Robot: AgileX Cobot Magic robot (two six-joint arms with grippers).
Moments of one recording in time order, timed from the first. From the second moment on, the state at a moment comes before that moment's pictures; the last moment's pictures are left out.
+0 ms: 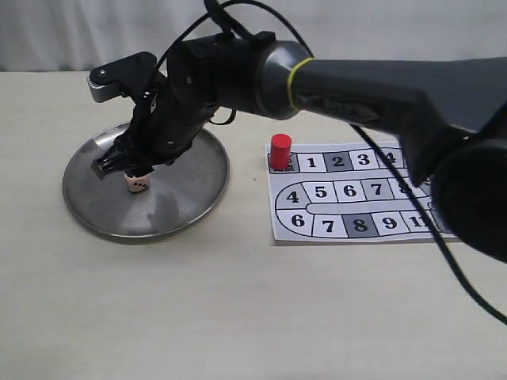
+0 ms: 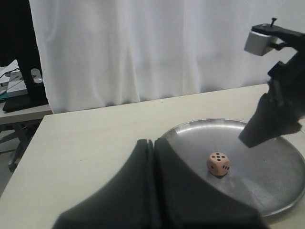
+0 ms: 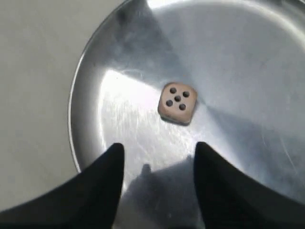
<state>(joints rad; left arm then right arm) 0.05 0.01 0.00 0.14 0.18 -0.10 0.75 2.25 -1.85 0.17 0.67 -0.10</state>
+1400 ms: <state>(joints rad) 0.05 0.01 0.00 0.14 0.18 -0.10 0.66 2.32 -2.04 0.12 0.80 -0.07</state>
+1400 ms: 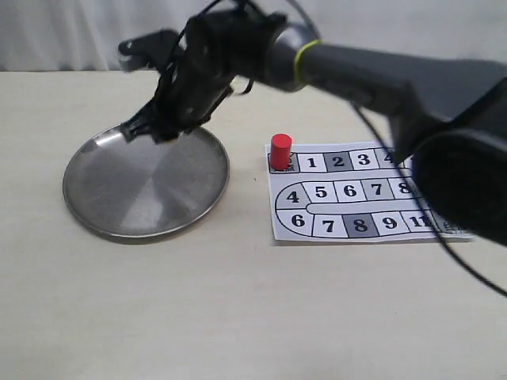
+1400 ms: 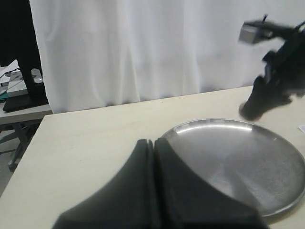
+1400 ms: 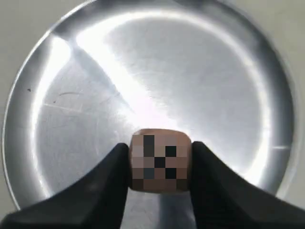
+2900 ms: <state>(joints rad) 0.05 0.01 0.00 0.14 0.18 -0.10 0.26 1.86 -1.31 -0.03 0.58 -0.01</state>
